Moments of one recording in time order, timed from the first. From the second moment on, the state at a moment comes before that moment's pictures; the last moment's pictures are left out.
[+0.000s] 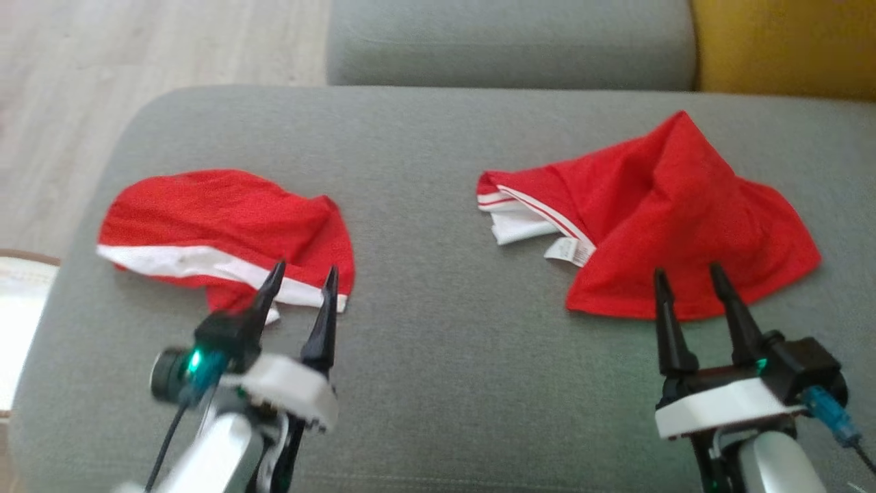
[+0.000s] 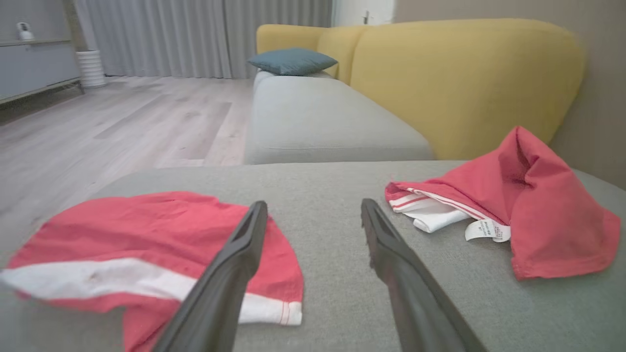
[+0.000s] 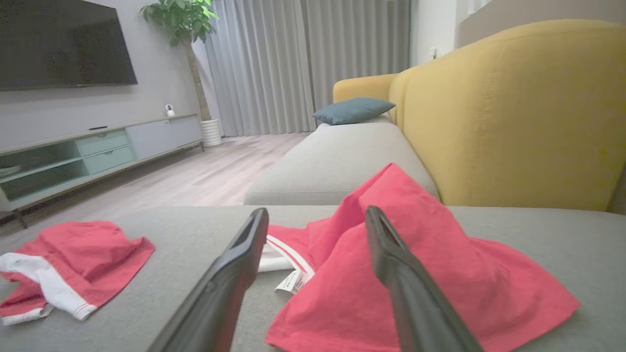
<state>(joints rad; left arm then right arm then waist) -0.23 0.27 -0.59 0.24 -0.46 0.21 -0.25 -0.02 -0.04 0.05 0.16 0.13 0.13 -0.22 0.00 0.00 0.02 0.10</state>
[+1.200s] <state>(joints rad) -0.17 0.08 -0.37 0.18 -0.22 0.03 -0.25 -0.18 -0.04 -0.02 0.47 -0.10 0.13 -0.08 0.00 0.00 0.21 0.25</state>
